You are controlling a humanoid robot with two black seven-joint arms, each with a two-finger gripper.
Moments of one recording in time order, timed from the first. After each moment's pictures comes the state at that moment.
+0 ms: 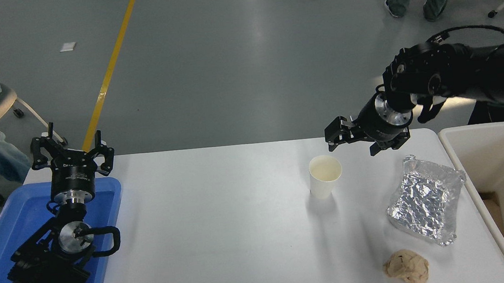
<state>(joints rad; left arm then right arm) -0.61 0.19 -0.97 -0.40 -0.12 -0.55 -0.56 1.48 -0.06 -1.14 0.67 0.01 0.59 0.00</state>
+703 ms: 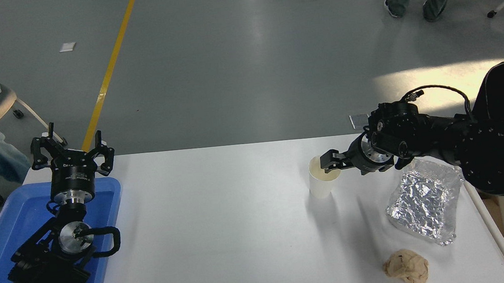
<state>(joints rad) -0.61 0.19 -0.97 -0.40 -0.12 -0.55 -0.56 1.25 0.00 -1.08 0.43 -0.13 0.49 0.00</state>
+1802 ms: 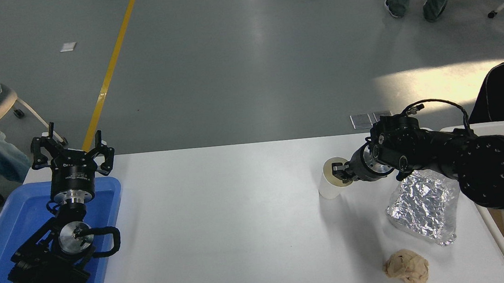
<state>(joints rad) -0.61 0.19 -0.97 -0.41 -0.12 -0.55 -0.56 1.27 0.00 -1.04 0.48 -0.16 0.49 0.00</state>
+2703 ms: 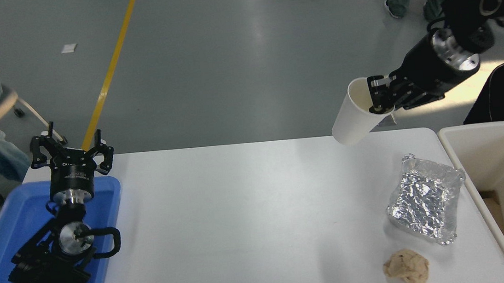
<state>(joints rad) -0.61 0.19 -0.97 -0.40 -0.12 -0.55 -0.56 2.43 -0.54 -1.16 1.42 -0.17 0.73 0.00</state>
